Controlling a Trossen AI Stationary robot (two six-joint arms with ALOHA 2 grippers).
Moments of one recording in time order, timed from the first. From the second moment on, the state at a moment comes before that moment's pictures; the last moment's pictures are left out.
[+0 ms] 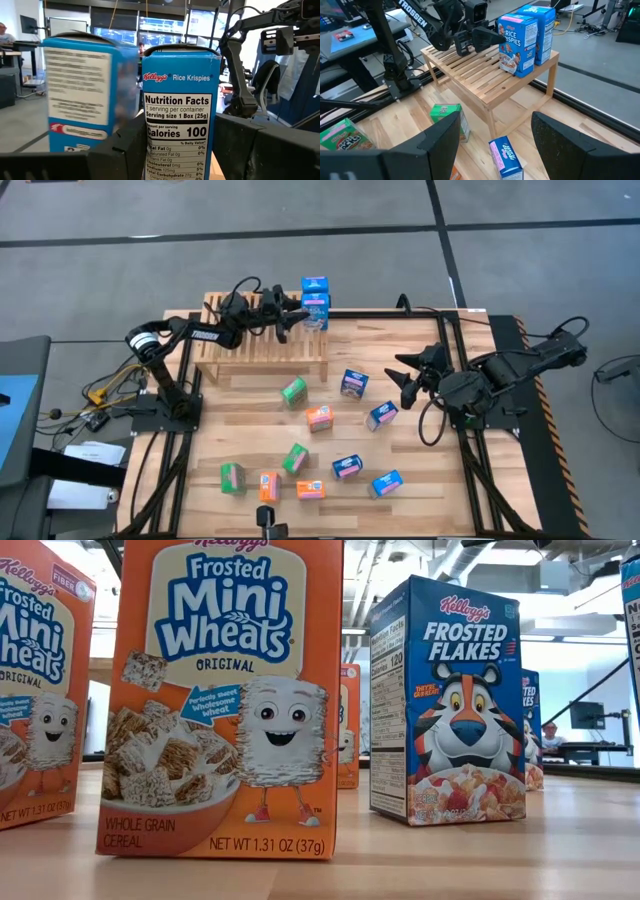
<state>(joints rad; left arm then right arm) 0.76 1.73 0.76 1.26 0.59 -0.25 0.41 0.98 1.07 -0.63 0.91 0.68</state>
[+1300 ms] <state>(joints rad) 0.77 1.73 0.75 1.23 0.61 -0.25 0.40 0.98 1.07 -0.63 0.91 0.67</state>
